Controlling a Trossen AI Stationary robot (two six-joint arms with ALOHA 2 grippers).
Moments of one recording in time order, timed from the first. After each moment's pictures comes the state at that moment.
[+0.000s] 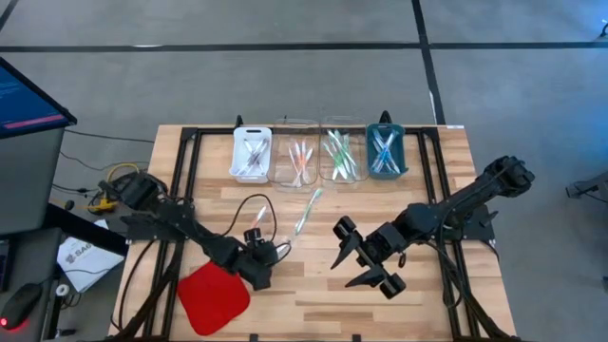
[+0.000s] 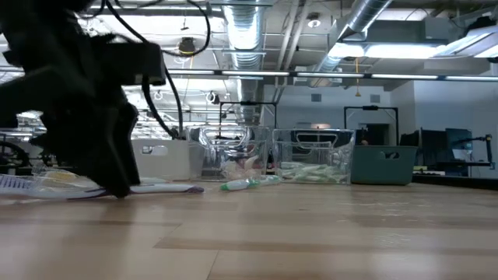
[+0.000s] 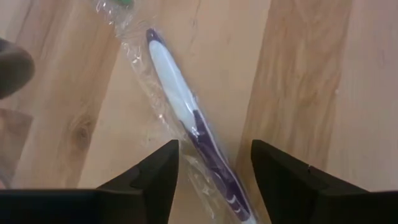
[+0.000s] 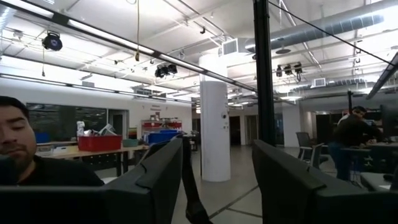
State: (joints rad) left arm -0.55 1.76 0.88 -0.34 -0.45 -0.67; right arm 0.47 1.46 0.96 0.97 -0.16 0.12
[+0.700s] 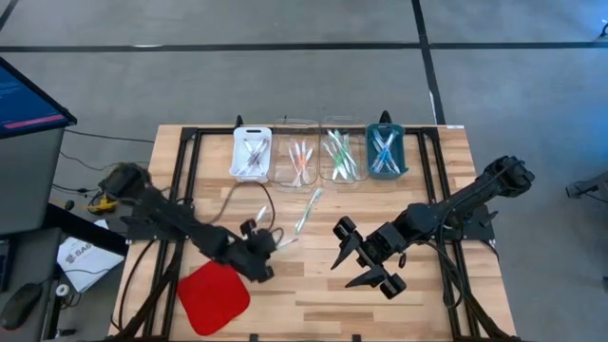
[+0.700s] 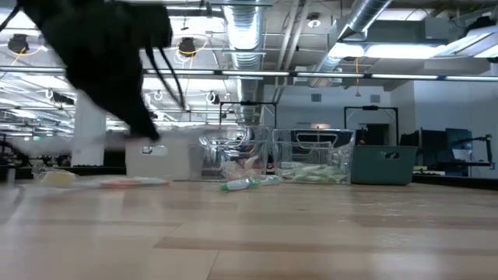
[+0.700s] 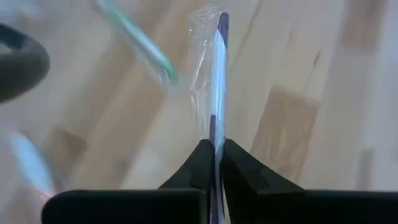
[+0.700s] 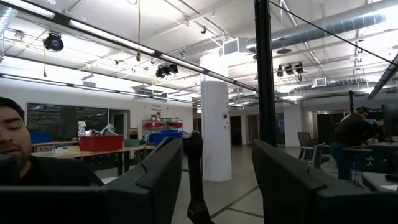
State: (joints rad) left arm -0.53 1.61 0.88 -0.34 -0.55 -0.78; right arm 0.47 1.46 0.96 0.97 -0.16 0.12
